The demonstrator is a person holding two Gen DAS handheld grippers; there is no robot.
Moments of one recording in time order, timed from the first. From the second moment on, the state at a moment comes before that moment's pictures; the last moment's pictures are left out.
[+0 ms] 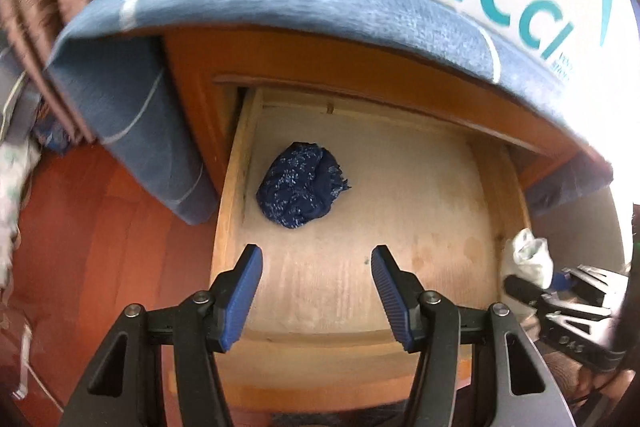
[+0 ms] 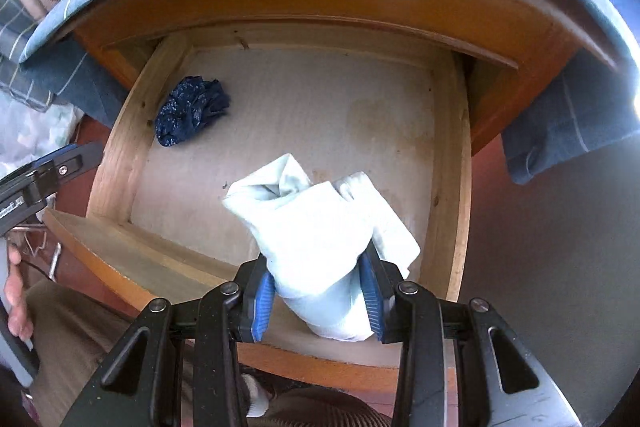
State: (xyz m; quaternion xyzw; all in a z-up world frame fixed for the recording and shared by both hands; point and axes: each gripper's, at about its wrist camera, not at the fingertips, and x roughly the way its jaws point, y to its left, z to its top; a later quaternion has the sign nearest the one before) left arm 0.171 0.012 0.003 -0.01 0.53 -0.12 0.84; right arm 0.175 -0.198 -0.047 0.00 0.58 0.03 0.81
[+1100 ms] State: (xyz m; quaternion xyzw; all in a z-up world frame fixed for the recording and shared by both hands) left arm 0.230 -0.045 -0.092 0.33 0.58 -0.24 0.70; right arm 0.168 -0.221 -0.030 0.08 0.59 0.03 0.81
